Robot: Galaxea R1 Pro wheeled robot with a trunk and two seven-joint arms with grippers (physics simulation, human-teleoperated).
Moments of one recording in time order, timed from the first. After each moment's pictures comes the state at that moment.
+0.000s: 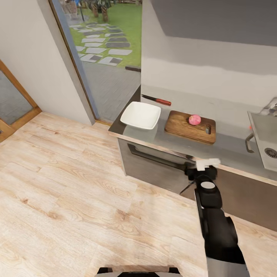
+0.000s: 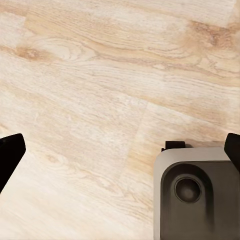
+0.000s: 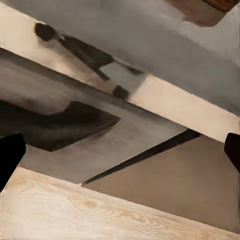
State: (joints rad) left arm -0.29 0.00 -0.70 0.07 0.60 -0.80 0.27; right arm -0.50 0.17 -0.10 -1.63 0.53 0.71 -0.01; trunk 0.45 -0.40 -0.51
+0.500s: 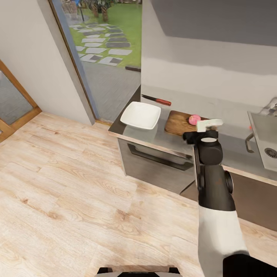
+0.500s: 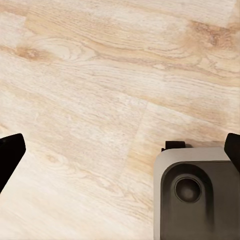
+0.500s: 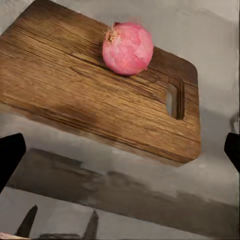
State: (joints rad) left arm -0.29 0.00 -0.70 0.07 0.60 -0.80 0.27; right arm -0.88 0.17 -0.03 -1.62 0.53 0.97 -0.01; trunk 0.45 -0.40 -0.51
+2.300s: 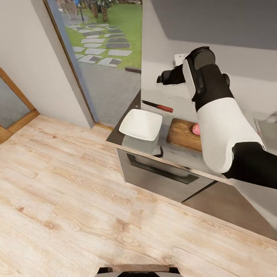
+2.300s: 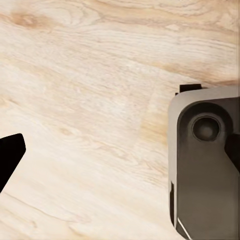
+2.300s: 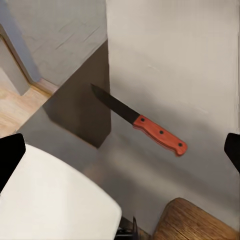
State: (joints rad) left arm -0.28 0.02 -0.70 0.07 0.60 -0.58 0.27; right arm -1.74 0.17 -0.06 -0.71 0.24 0.92 0.16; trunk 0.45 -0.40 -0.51
